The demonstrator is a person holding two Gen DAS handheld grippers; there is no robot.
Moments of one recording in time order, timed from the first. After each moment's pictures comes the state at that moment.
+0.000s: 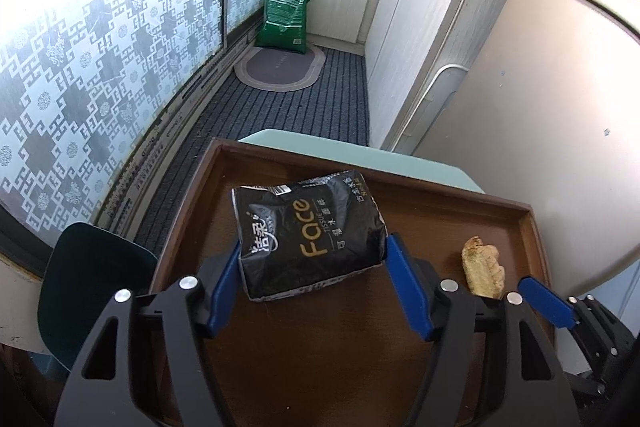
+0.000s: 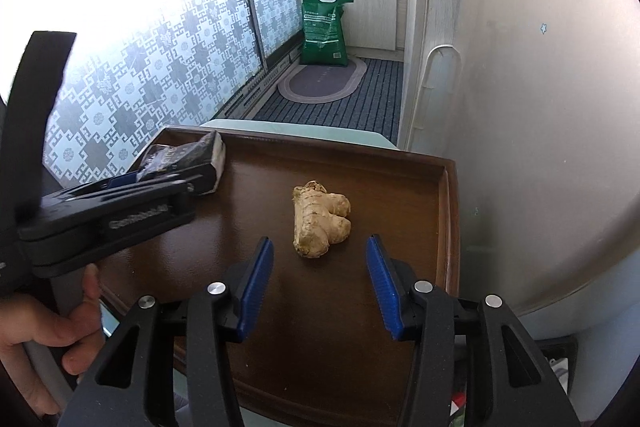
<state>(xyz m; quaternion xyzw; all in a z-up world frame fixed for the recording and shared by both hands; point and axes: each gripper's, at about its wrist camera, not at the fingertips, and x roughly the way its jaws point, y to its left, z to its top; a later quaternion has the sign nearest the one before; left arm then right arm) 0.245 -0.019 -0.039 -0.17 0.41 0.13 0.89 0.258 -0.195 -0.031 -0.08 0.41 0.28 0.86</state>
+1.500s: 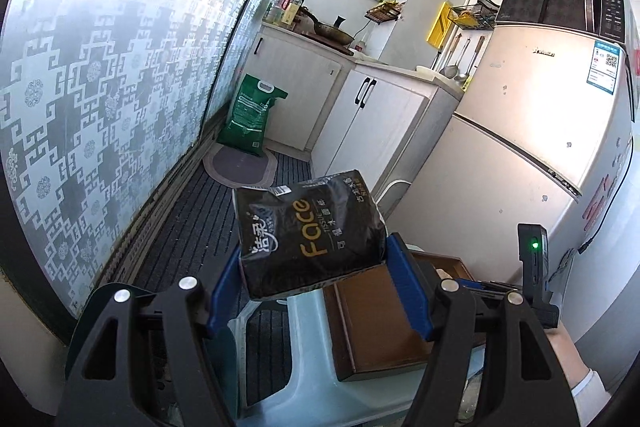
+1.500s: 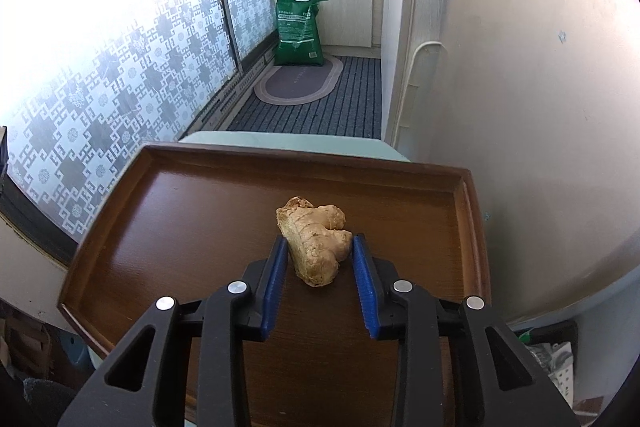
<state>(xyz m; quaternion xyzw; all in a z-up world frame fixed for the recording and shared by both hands) 0.076 0.106 0.018 -0.22 0.19 0.04 0.96 0.262 -0.152 -0.023 -0.08 0.41 0.24 0.88</state>
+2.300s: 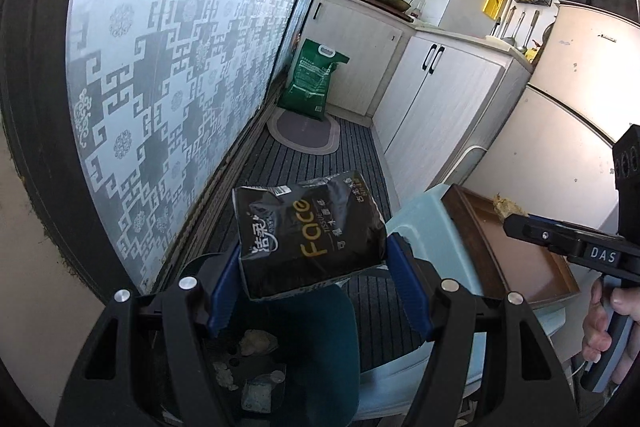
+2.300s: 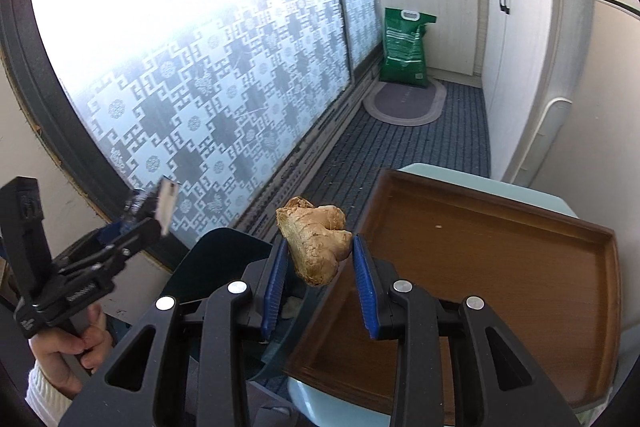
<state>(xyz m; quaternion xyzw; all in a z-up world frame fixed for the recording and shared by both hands) 0.052 0.197 -0.048 -0.21 0.28 0.10 0.93 0.186 -0.006 0.005 -0.08 0.39 0.38 0.83</state>
